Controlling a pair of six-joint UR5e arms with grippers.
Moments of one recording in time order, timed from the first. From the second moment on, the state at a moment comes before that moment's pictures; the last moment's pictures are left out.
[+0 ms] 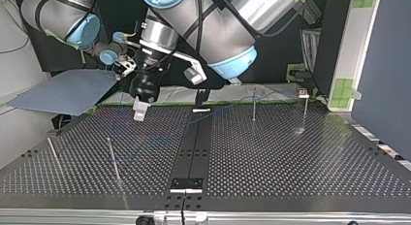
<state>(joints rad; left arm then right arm) -0.83 -1.81 -1.33 -2.96 -2.01 -1.87 1.60 -0.12 1.27 -0.68 1.57 1.88</state>
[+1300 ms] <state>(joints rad) -0.70 -1.91 -1.74 -2.56 -1.77 -2.05 1.60 -0.12 1.27 -0.68 1.55 1.88</state>
